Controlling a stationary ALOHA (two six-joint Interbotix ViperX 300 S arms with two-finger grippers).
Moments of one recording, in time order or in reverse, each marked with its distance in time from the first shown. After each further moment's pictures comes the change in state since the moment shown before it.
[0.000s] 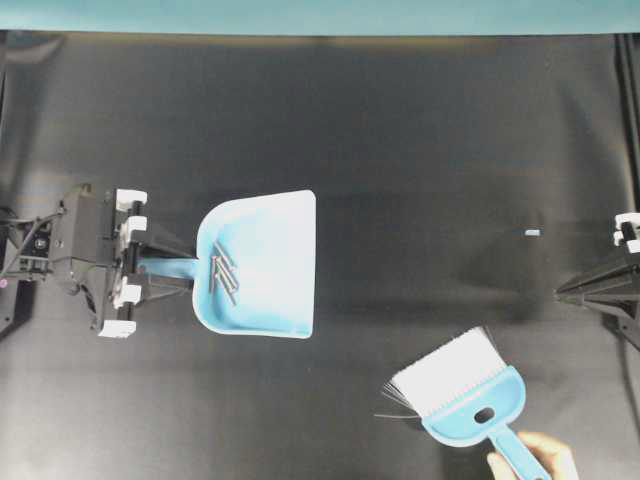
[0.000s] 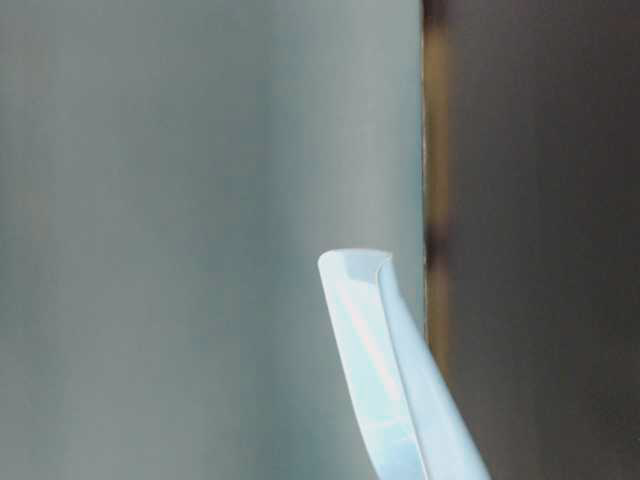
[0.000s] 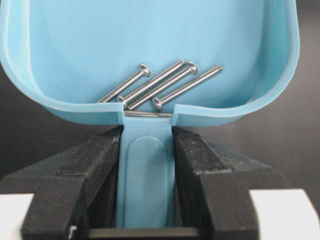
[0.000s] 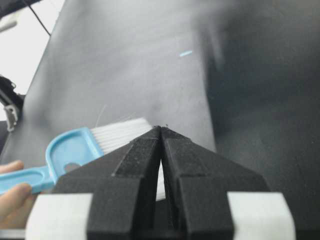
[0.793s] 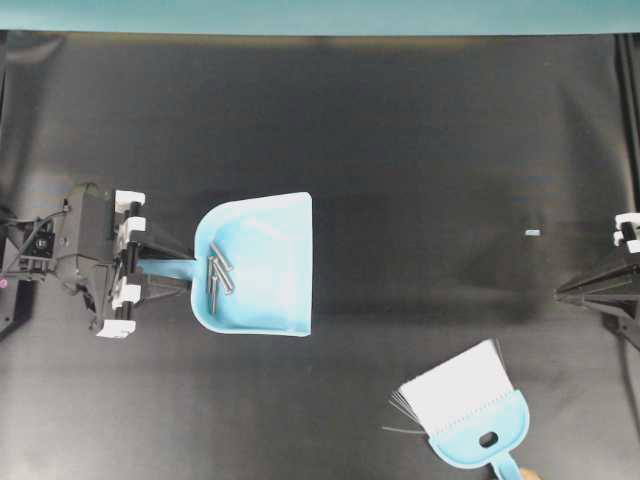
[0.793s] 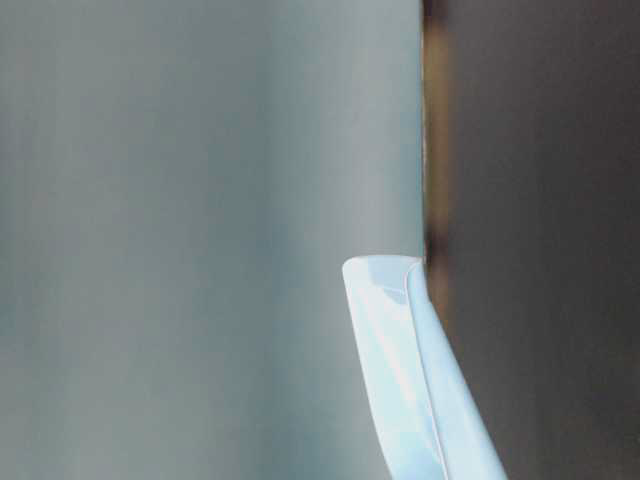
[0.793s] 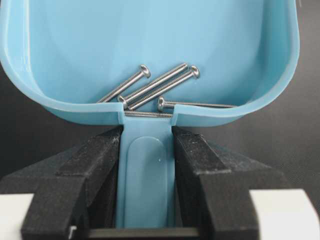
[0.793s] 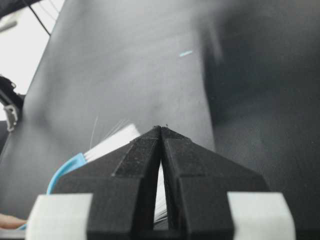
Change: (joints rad) left arm 0.002 -0.002 0.000 0.000 0.051 -0.021; right arm 0.000 -0.002 0.000 0.000 0.000 0.000
